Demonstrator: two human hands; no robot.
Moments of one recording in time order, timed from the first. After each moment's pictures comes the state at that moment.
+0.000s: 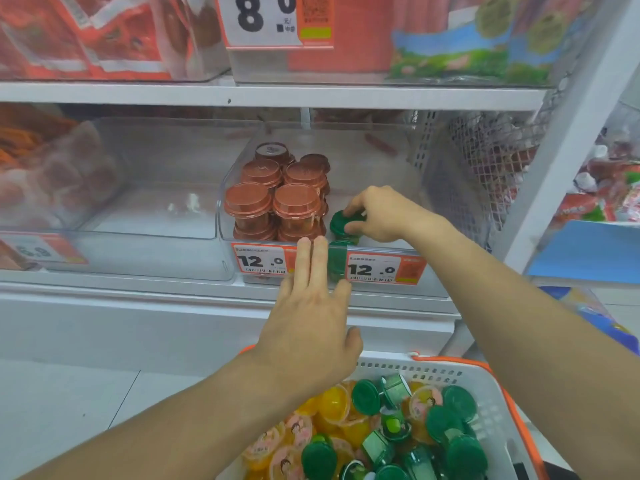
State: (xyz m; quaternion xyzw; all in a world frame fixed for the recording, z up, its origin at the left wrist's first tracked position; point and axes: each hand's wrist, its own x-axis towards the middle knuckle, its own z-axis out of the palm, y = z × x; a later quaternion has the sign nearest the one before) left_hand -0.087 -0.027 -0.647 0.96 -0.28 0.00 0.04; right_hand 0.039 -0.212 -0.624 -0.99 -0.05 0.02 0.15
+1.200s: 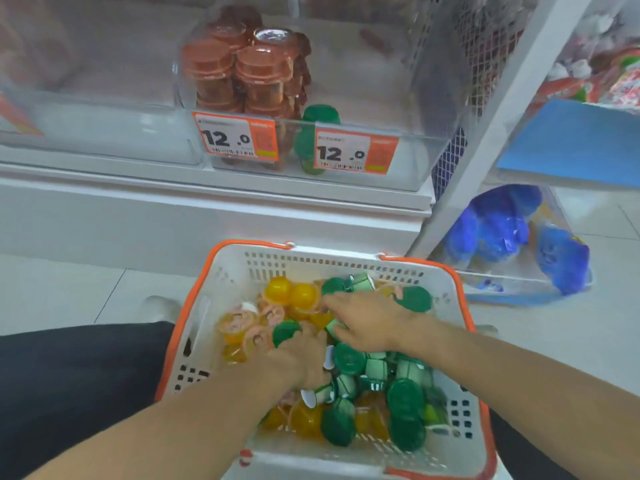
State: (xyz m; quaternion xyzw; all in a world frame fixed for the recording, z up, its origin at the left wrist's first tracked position) left_hand -0.176 -0.045 -0.879 0.87 -0.24 -0.42 0.00; right_hand -0.174 -0.208 -0.822 -0.95 -0.26 0.17 0.09
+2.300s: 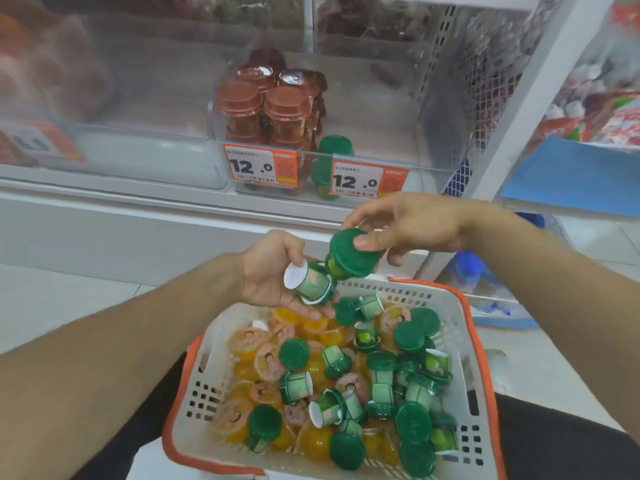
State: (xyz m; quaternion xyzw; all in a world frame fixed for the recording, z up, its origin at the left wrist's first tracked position) left_hand -0.079 0.005 -0.712 0.51 -0.02 -0.61 0.60; right_hand -0.108 -0.226 -0.635 -0.80 -0.05 0.32 0.50
